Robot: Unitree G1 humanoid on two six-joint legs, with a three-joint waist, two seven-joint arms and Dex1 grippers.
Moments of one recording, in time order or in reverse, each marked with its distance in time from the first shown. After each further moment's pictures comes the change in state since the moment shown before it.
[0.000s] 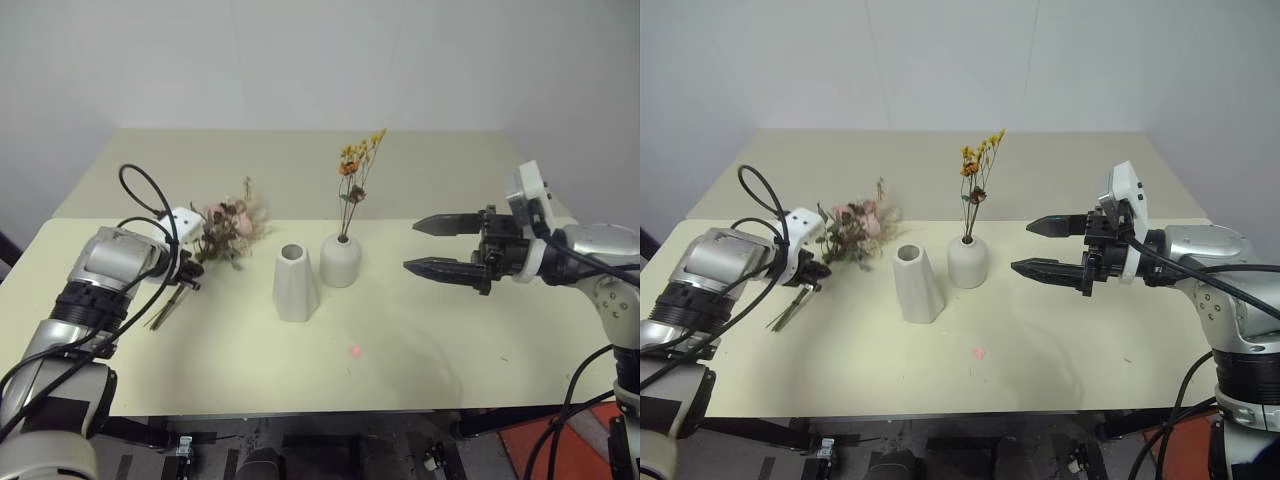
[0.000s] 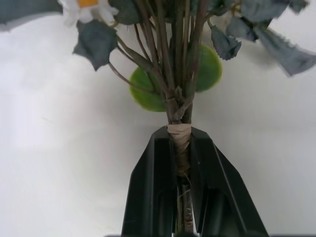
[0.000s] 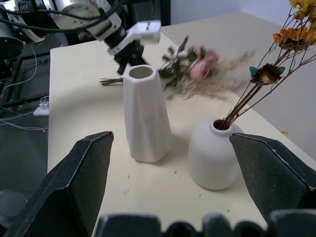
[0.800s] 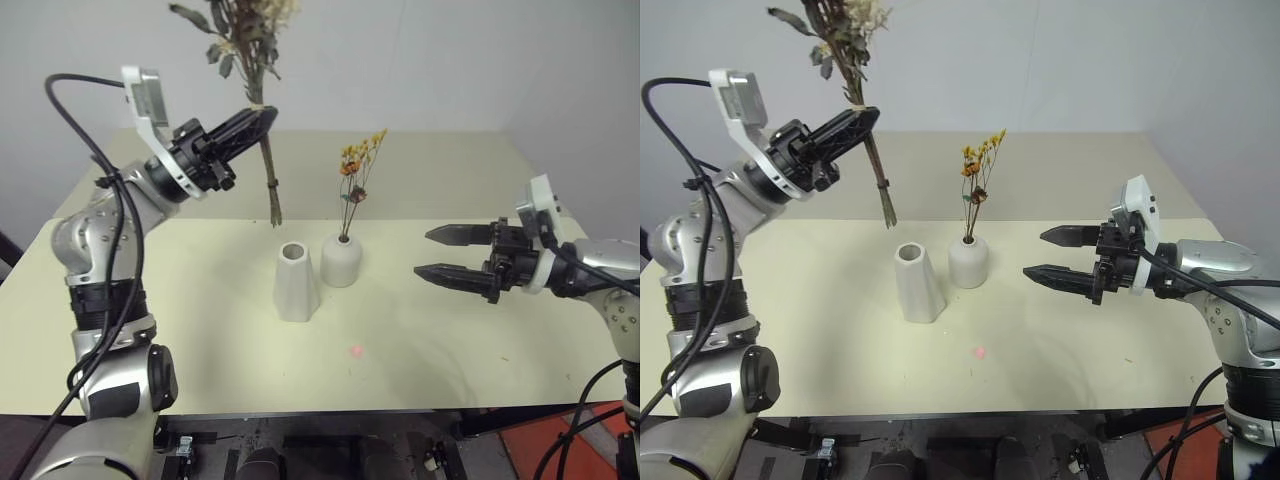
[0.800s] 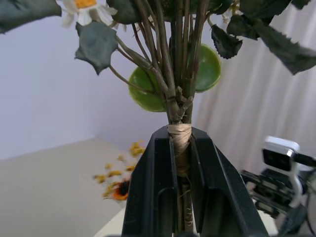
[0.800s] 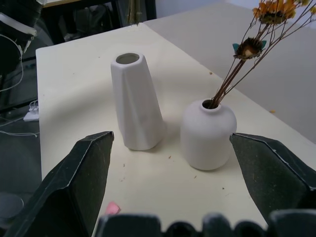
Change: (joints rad) left arm -0.050 -0.315 0.488 -0.279 -0.680 -0.275 -0.209; right arm 0.095 -0.013 -0.070 -0.022 0.003 0.001 -0.030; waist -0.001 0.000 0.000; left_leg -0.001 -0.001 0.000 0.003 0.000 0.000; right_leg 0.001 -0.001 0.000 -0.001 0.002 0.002
